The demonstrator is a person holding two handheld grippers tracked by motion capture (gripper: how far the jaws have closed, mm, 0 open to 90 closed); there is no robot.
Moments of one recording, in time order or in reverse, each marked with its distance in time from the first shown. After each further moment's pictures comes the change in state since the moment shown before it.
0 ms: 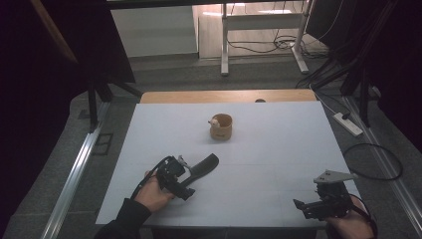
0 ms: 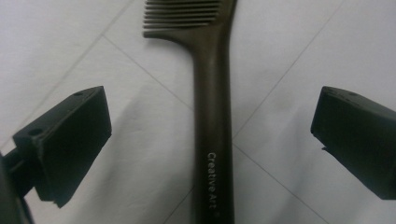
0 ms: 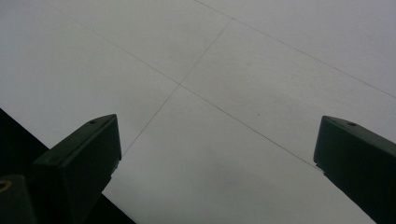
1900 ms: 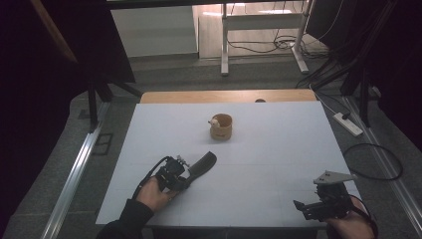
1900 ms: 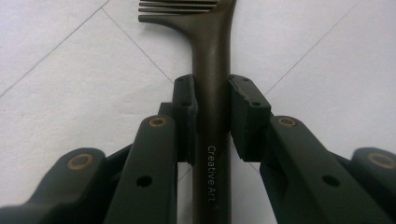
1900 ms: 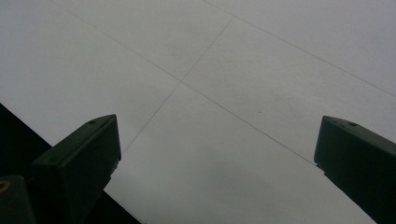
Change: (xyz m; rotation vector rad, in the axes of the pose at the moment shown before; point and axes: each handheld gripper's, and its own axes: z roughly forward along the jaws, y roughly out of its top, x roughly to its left) left arm 0.004 -0.001 -0.003 0.018 -0.033 -0.145; right arm 0.001 -0.001 0.000 0.007 0.001 -0.010
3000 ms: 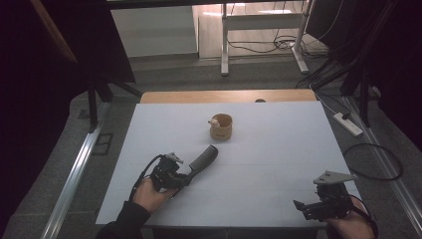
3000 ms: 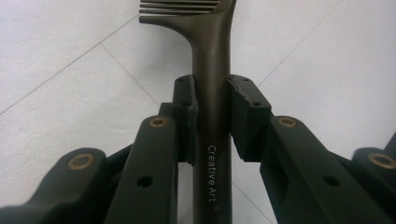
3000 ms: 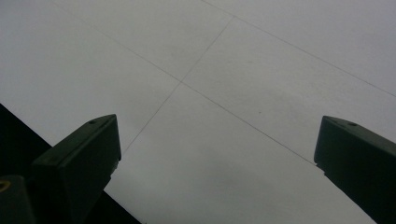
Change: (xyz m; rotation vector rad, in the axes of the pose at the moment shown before) left arm 0.002 -0.010 -0.020 -0.167 -0.098 -0.007; right arm 0.000 0.000 0.000 -0.002 -0.001 0.002
